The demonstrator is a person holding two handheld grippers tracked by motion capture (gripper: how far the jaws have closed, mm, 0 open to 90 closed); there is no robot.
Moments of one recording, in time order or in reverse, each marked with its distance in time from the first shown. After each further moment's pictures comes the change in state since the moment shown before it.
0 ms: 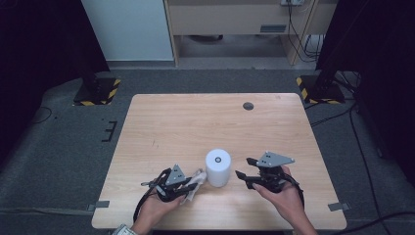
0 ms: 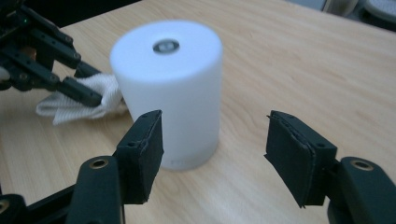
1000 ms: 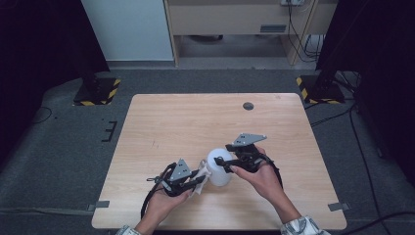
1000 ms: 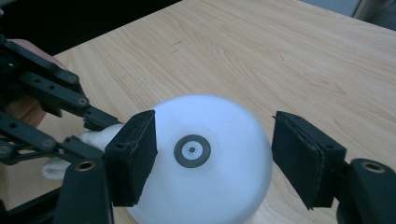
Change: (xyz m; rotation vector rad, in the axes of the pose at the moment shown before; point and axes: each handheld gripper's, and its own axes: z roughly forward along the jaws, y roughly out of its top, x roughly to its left) left arm -0.005 0.026 0.003 -0.137 -0.028 0.005; right arm 0.001 0.052 0.058 0.049 0.093 0.025
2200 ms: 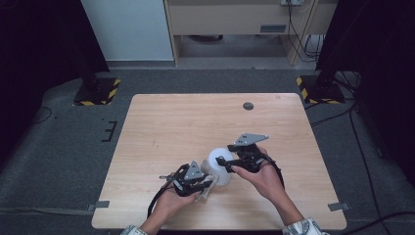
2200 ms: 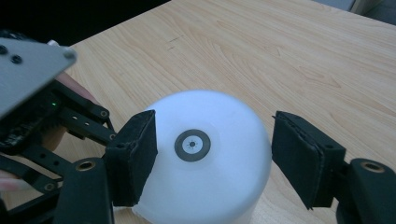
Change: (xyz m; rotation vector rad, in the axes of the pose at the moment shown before) left arm -0.005 -0.004 0.038 0.169 -0.035 0.045; right arm -0.002 -0.001 -0.004 0.012 -0.008 0.017
